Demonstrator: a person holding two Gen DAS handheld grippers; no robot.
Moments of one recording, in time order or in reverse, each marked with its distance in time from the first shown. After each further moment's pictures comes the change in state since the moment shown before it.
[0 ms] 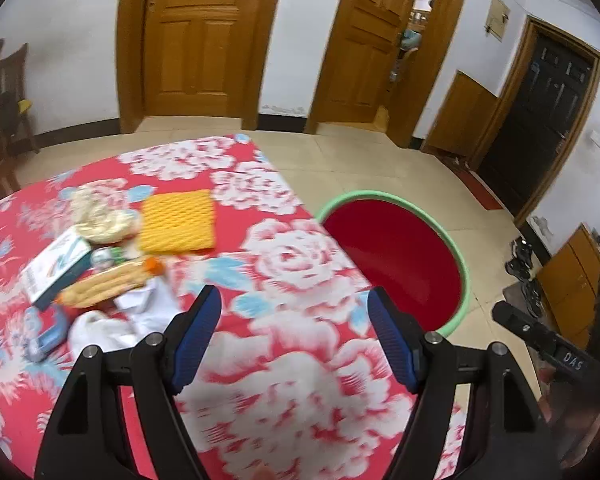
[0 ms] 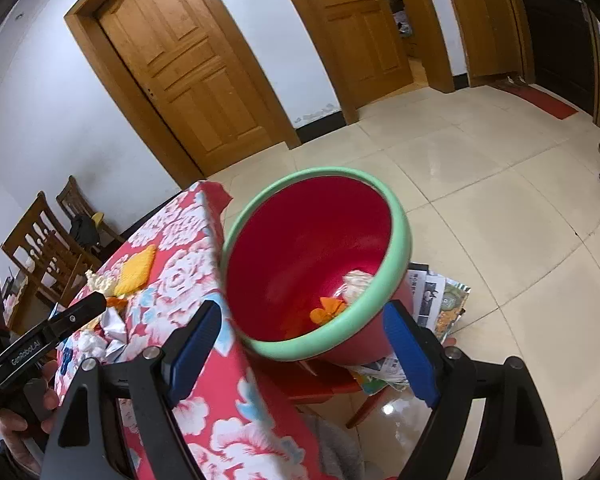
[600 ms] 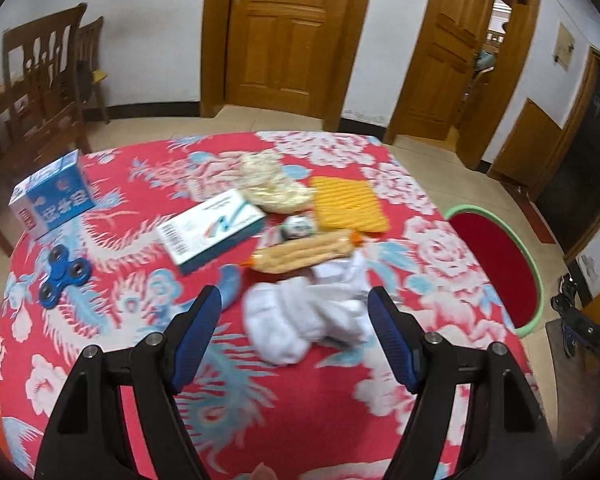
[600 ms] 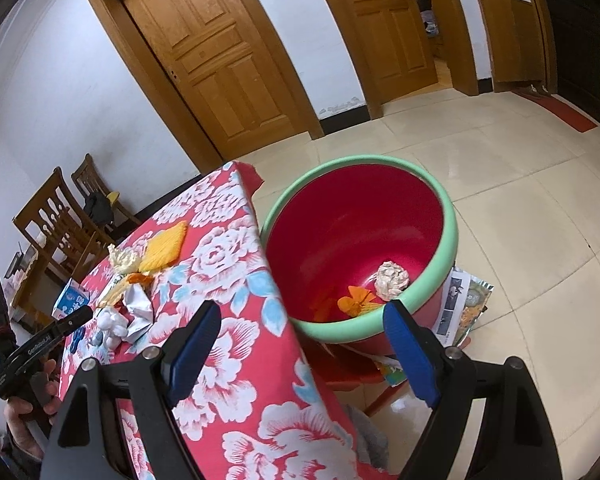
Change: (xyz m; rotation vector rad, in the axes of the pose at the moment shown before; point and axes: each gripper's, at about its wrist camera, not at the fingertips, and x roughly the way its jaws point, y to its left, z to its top) left arm -0.036 0.121 -0.025 -0.153 -0.005 0.209; right arm 0.005 0.039 -0.013 -0.066 0.037 0.038
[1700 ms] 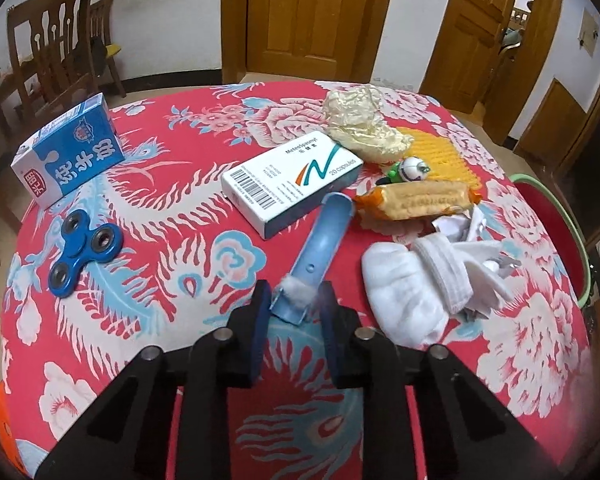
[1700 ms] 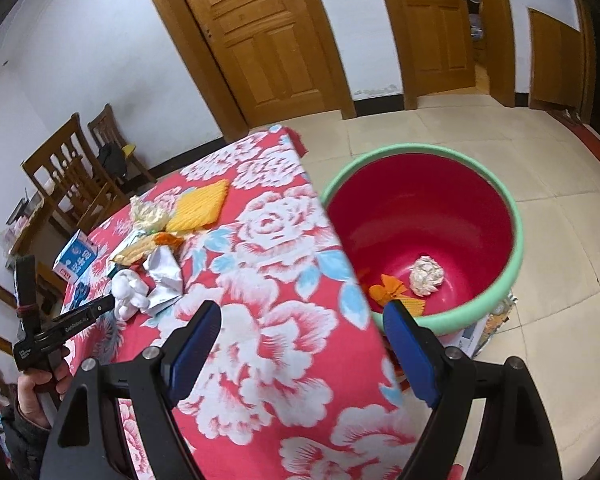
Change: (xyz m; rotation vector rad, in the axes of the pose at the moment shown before) left arm 0.038 0.057 -0.019 0.005 0.104 0.067; right arm 0.035 0.071 -0.006 -0.158 0.102 0.032
